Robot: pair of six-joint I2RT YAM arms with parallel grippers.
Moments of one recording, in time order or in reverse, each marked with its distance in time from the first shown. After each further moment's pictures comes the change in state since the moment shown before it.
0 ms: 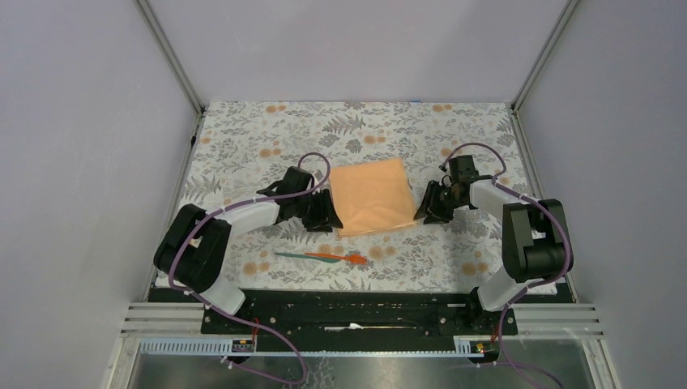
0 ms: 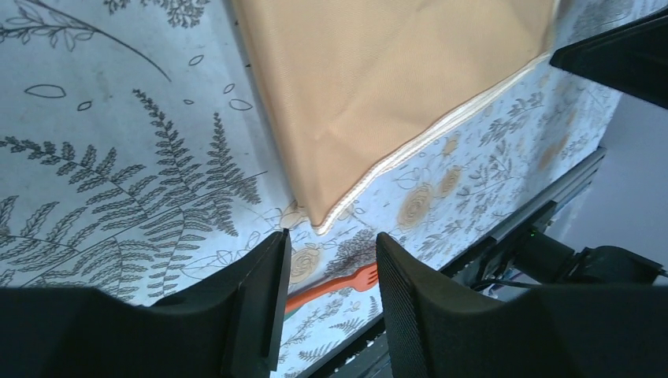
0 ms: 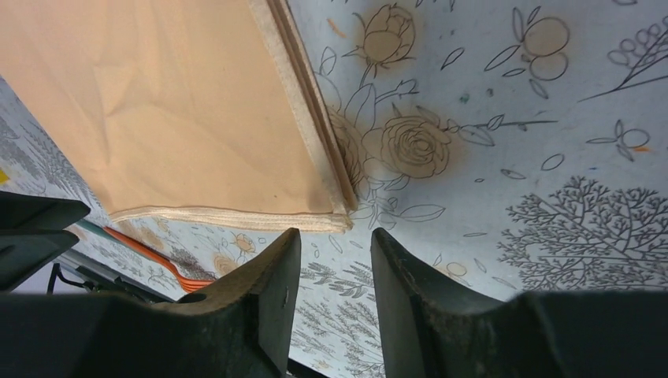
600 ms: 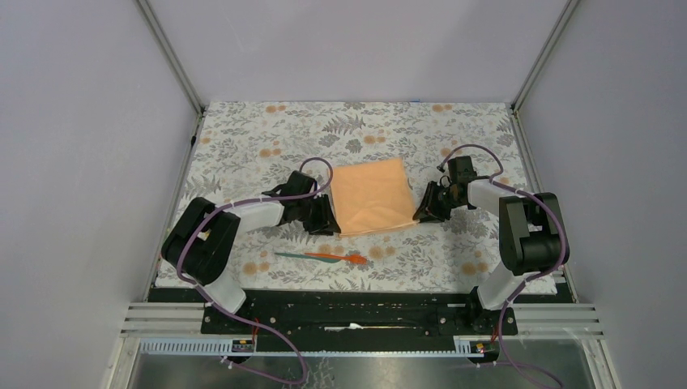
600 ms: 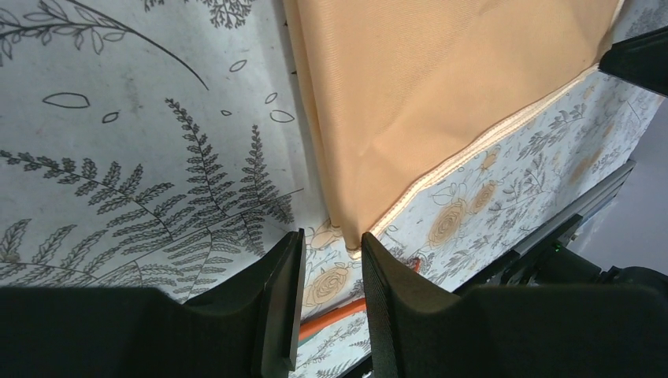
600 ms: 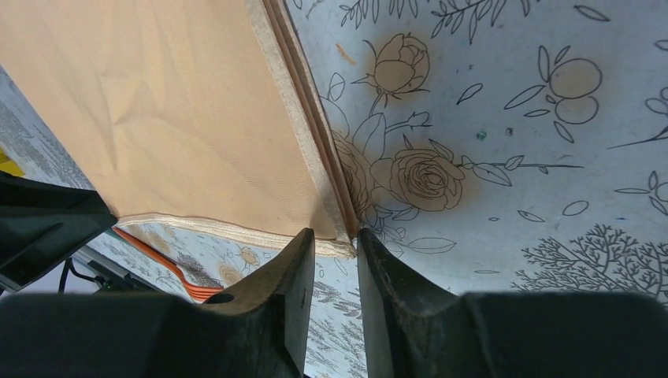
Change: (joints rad) left arm -0.011 0.064 -0.025 0.038 -0.036 -0.006; right arm -0.010 0.059 -0.002 0.066 -0.045 0.003
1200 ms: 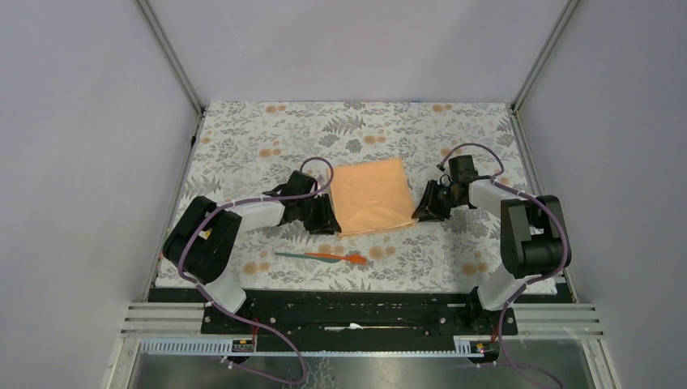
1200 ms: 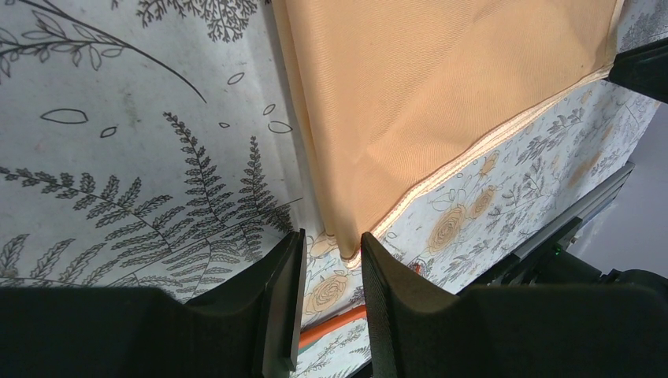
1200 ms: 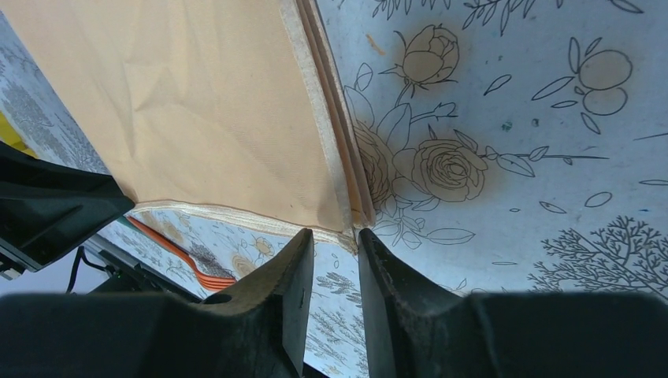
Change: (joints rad) left arm 0.000 0.017 -0.001 0.024 -0.003 0.000; right arm 0.000 -0.024 0.000 -0.005 -0.030 0.000
